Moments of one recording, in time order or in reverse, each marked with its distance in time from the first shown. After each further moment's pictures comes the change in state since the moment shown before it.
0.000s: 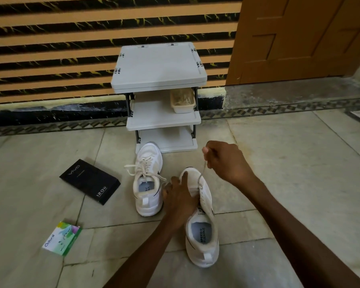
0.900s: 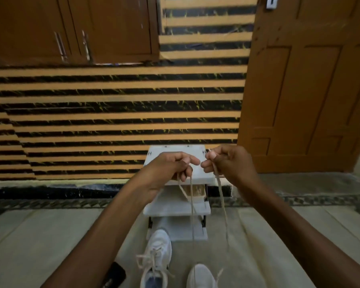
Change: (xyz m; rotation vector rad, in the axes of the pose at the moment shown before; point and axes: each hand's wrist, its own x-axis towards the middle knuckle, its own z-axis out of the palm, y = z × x) left_hand -0.016 0.075 -0.361 -0.886 -0.001 0.427; right_hand 0.065 -0.129 -0.157 0.597 0.239 -0.182
